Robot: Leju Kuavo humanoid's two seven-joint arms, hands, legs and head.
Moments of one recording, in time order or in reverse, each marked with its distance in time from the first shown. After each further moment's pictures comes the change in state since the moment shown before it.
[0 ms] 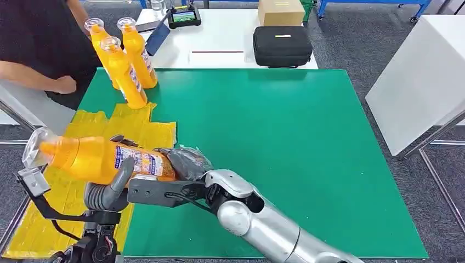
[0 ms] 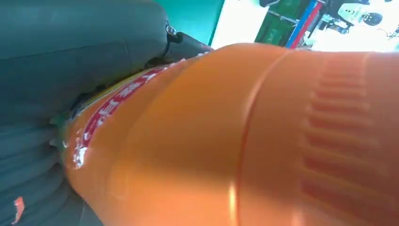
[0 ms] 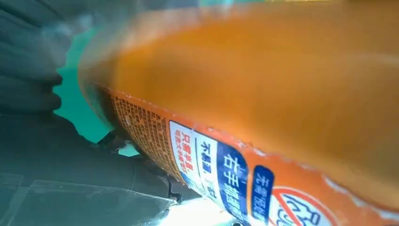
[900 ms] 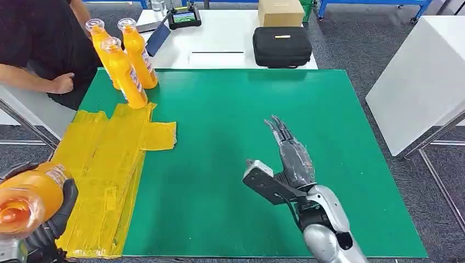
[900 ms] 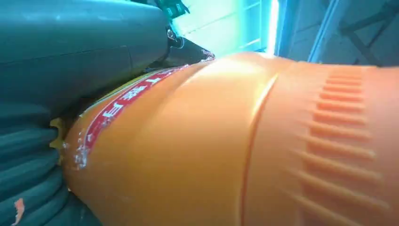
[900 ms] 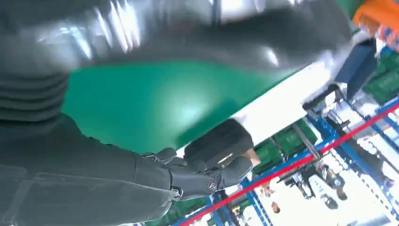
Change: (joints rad) left arm 0.283 -0.126 0.375 -0.077 -1.050 0.208 -0.154; right arm 0.431 -0.276 -0.499 -0.474 0.288 -0.240 -0.164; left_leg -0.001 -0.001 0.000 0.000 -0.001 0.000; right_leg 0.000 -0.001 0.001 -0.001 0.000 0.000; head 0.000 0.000
